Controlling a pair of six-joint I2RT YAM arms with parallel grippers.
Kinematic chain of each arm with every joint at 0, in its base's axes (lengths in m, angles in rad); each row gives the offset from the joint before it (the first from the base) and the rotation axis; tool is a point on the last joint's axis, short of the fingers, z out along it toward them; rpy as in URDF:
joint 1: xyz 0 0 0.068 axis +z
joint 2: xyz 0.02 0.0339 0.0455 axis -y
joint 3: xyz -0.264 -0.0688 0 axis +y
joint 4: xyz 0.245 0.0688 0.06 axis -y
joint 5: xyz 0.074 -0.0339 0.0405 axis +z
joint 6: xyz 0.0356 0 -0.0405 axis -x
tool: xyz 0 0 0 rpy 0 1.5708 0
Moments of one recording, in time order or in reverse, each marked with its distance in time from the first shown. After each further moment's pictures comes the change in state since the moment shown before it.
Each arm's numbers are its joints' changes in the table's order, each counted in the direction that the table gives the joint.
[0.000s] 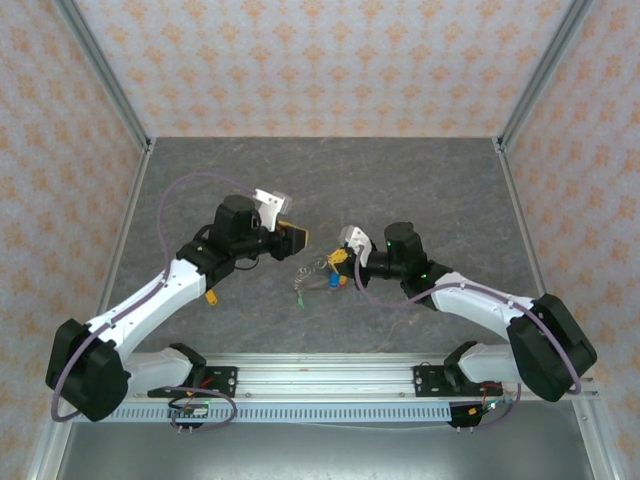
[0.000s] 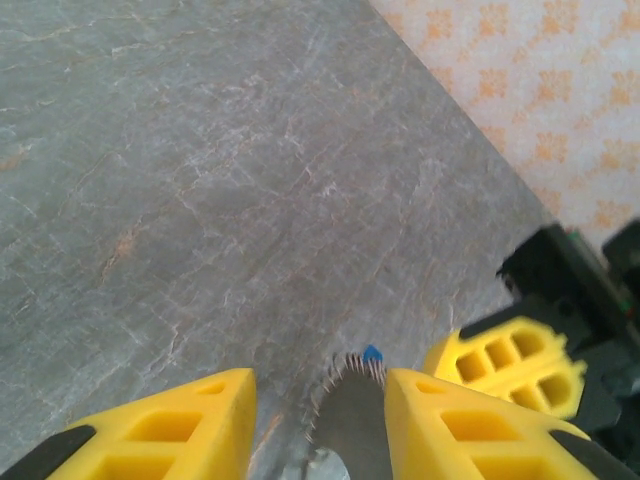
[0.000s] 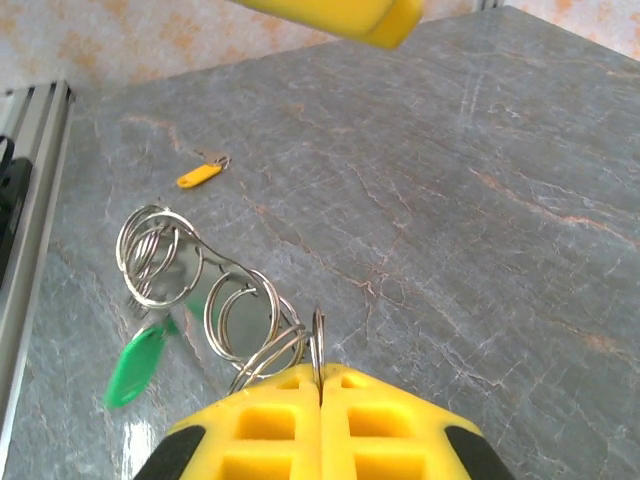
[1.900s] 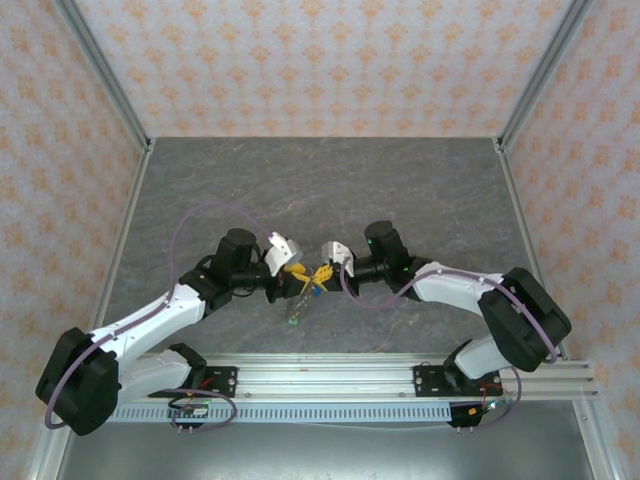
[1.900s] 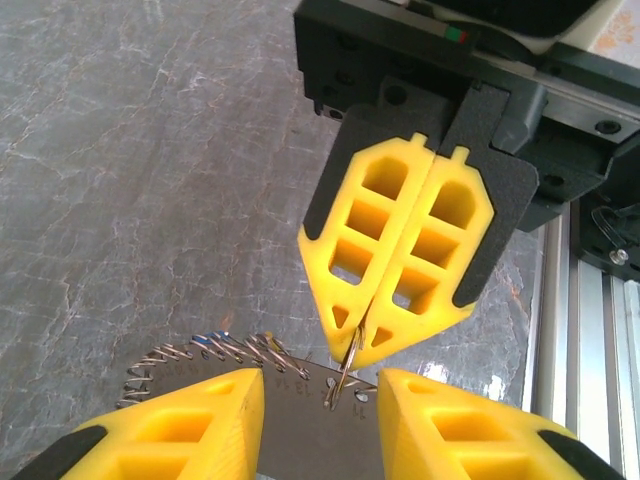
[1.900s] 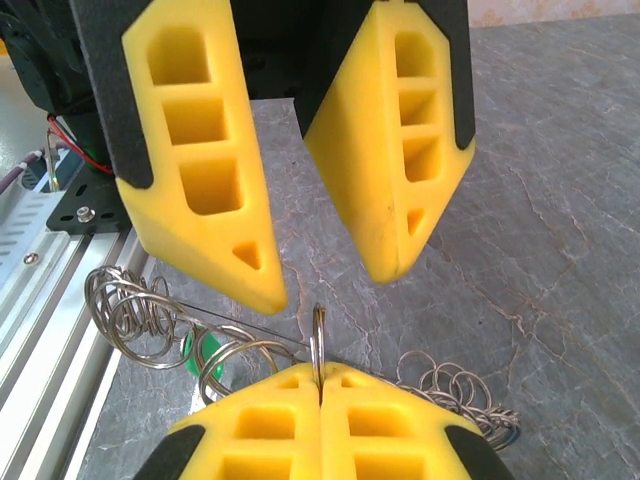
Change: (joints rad) left arm -0.053 0.071 0.256 0.094 -0.211 -0.408; right arm 0.045 -0.190 -0.068 0.005 0.262 0.151
